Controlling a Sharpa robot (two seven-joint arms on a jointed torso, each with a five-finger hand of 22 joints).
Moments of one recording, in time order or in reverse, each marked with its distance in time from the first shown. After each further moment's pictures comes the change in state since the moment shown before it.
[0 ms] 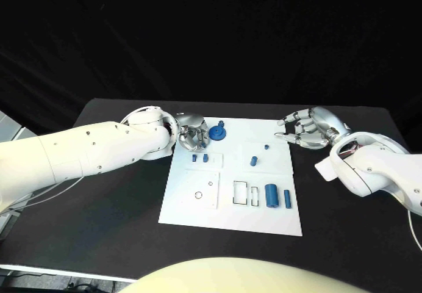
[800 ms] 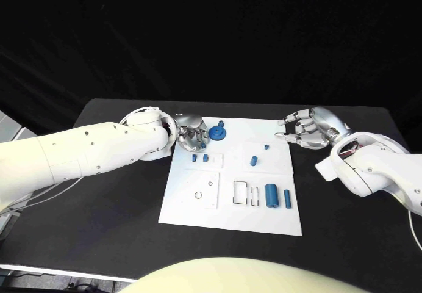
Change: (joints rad) left arm -0.002 -0.008 -0.001 0.001 0.012 0.002 0.000; left_hand -0.033 -0.025 0.000 0.006 0.000 -0.065 -0.012 -0.046 -0.012 -0.011 0.011 -0.011 0.012 -0.020 0.005 0.000 -0.025 0.000 -0.016 0.002 -0.023 -0.021; right arm 0.000 -0.001 0.000 -0.001 0.000 0.000 0.000; right_hand 0.000 0.000 -0.003 -0.003 0.000 0.000 0.000 0.000 -0.001 0.000 0.000 -0.006 -0.009 0.000 0.000 -0.004 0.000 0.000 0.000 0.000 -0.008 0.001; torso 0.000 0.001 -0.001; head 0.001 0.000
